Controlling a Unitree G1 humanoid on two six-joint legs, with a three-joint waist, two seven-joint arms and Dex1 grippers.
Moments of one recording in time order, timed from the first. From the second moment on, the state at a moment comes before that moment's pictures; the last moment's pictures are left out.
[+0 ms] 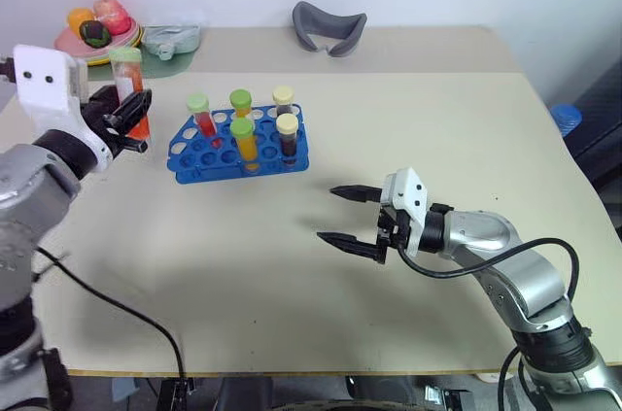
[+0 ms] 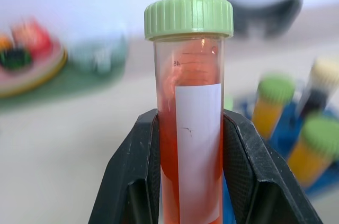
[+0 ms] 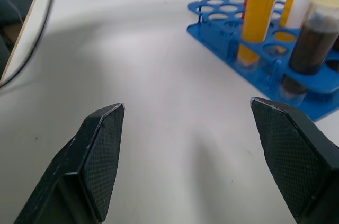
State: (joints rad) left arm -0.31 0.72 0.42 -0.49 -0.71 0.77 -0.11; right arm -0.26 -0.56 0.16 -0.46 0.45 0.49 0.83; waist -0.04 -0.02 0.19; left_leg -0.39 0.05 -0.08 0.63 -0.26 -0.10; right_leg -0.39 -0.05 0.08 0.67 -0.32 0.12
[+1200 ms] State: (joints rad) left arm -0.29 0.23 0.13 0.08 -0.09 -0.20 -0.12; right arm -0.28 -0.49 0.12 -0.44 0.45 0.52 0.73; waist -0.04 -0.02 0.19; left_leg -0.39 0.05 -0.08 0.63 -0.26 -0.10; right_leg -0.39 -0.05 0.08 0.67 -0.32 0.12
